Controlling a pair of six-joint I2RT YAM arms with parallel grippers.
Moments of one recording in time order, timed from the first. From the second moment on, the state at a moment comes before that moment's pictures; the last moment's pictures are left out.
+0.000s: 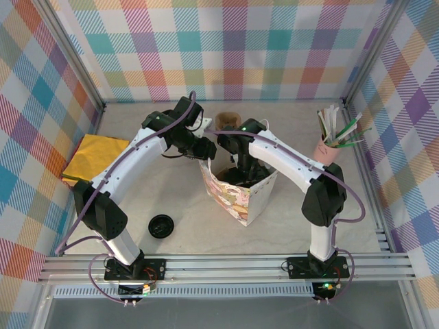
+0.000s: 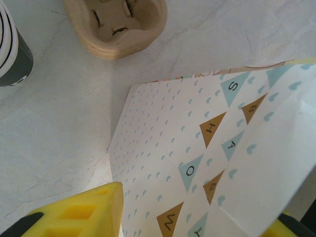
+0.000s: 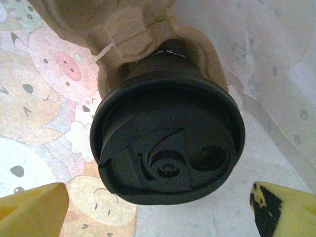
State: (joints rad) left arm -0.55 1.68 1.72 -1.13 0.25 -0.24; right arm 0.79 1.89 1.81 -1.63 -0.09 0.47
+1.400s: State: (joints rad) left arm -0.55 1.68 1.72 -1.13 0.25 -0.24; right arm 0.79 1.85 1.90 -1.68 -0.06 0.49
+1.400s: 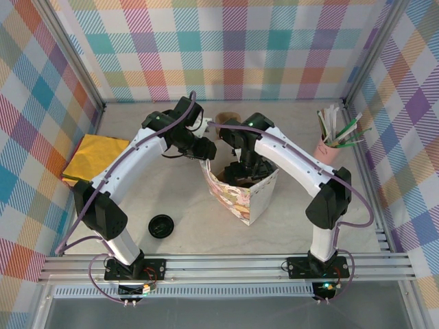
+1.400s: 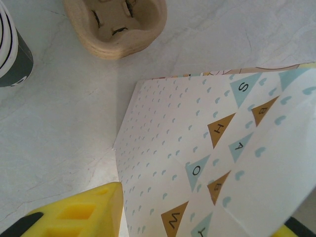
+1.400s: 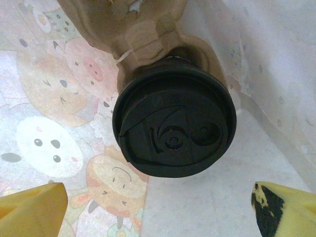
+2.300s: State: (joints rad) left arm -0.55 1.68 1.72 -1.13 0.25 -0.24; right arm 0.80 1.84 1.98 -1.69 -0.06 0.50
